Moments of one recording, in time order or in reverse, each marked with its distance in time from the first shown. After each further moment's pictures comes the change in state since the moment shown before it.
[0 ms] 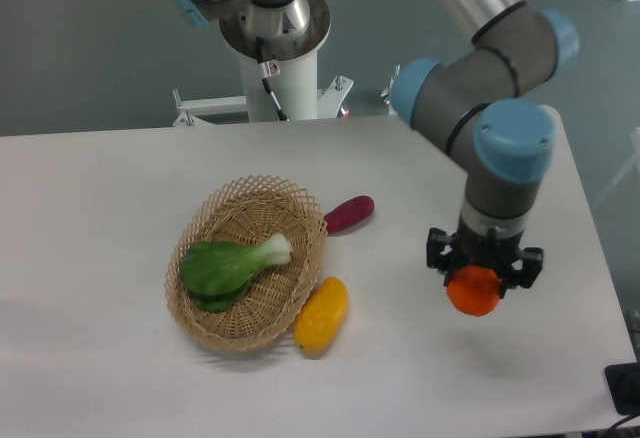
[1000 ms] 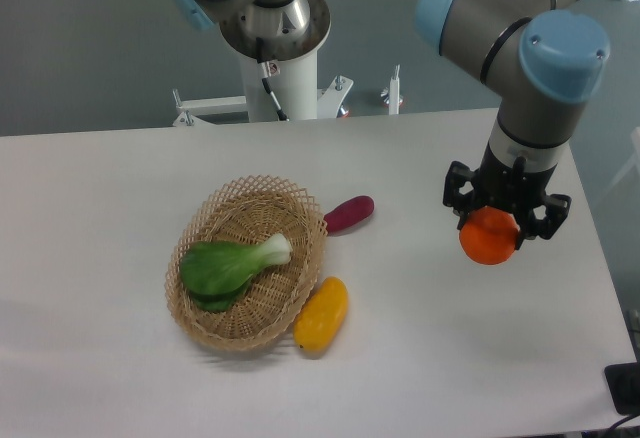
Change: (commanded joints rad) arm 0.052 0.097 -0.023 -0.066 -0.026 0.117
